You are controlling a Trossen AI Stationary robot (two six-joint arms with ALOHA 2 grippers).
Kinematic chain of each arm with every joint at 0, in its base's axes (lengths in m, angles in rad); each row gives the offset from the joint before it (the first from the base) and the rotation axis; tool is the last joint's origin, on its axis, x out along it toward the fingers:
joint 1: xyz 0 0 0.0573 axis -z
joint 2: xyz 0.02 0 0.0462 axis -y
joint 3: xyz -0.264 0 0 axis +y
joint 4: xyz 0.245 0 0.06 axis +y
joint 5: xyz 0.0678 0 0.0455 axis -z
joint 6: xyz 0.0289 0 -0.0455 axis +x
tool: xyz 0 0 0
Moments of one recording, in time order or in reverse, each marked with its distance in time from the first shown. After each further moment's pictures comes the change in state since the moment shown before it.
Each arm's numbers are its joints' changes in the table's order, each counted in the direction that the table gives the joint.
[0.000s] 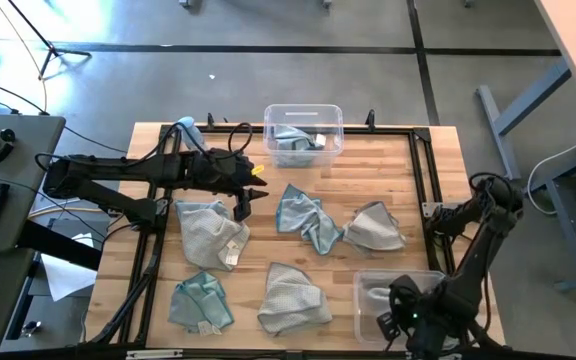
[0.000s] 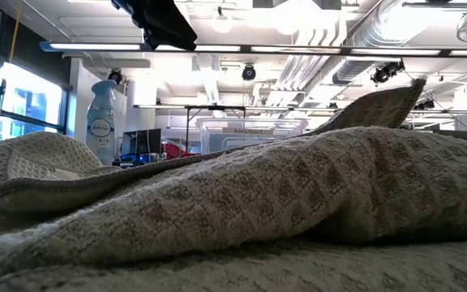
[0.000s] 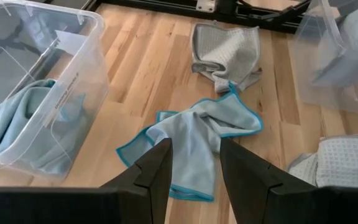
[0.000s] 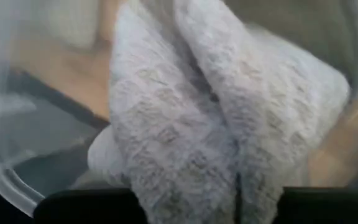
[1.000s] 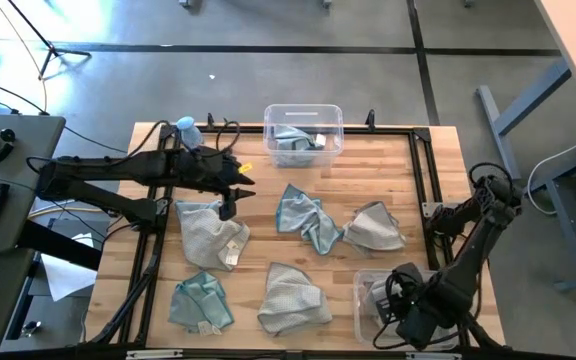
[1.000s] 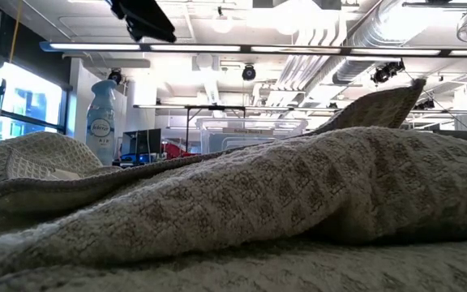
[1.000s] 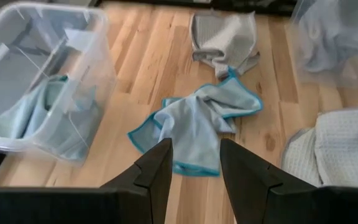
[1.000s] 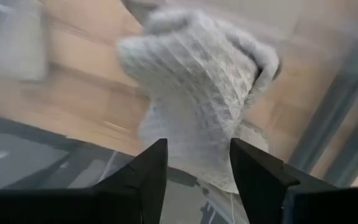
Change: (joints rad) left arm 0.000 0.110 0.000 0.135 -0.003 0.065; right arm 0.082 0.003 -0.126 0.262 -0.122 0.060
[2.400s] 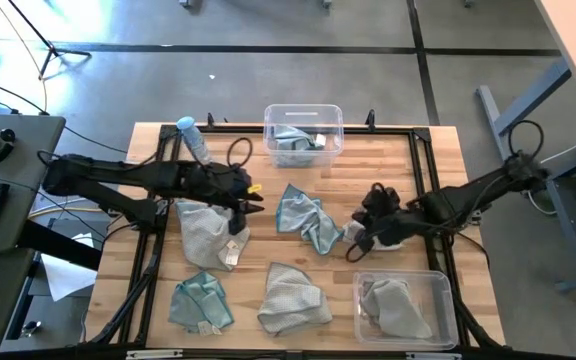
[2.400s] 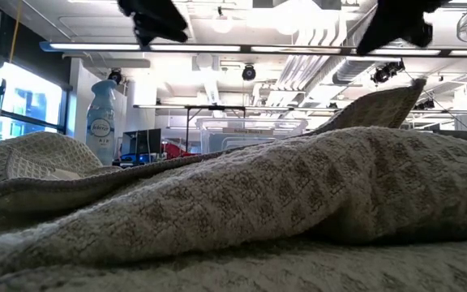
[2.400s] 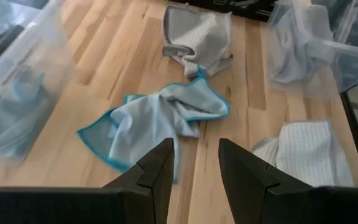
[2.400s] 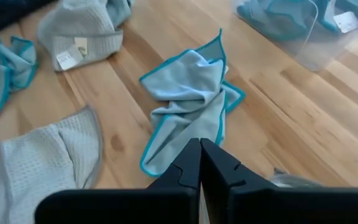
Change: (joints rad) left arm 0.109 -0.109 -0.005 -0.088 -0.009 -0.181; right arm 0.540 0.484 0.461 -0.513 0.516 -1.303
